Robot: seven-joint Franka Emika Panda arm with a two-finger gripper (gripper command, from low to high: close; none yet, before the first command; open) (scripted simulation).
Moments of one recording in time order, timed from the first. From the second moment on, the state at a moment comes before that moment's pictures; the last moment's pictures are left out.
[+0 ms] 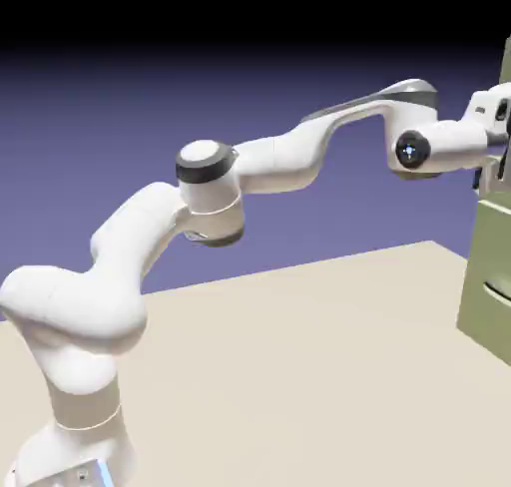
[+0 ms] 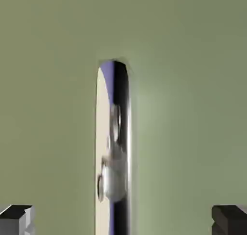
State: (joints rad) arm -2.49 -1.25 1.55 -1.09 2.56 2.66 -2.01
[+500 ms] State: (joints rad) arm -2.41 -1.25 1.53 -1.22 2.60 2.61 -2.06
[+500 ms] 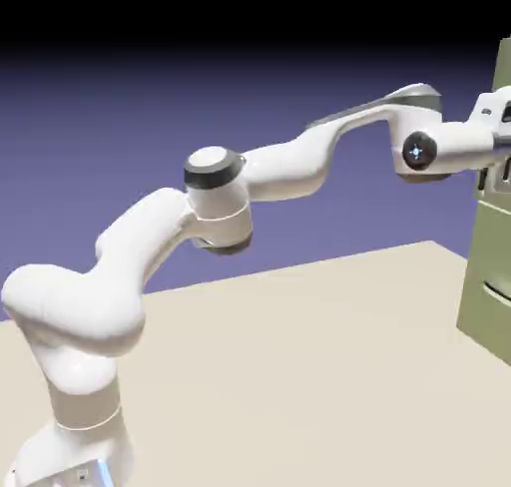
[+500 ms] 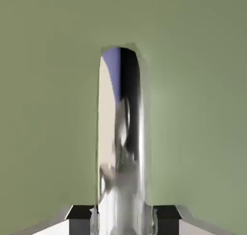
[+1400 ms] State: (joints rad) arm -2.00 -1.49 1.22 -1.98 2.70 2.22 -1.99
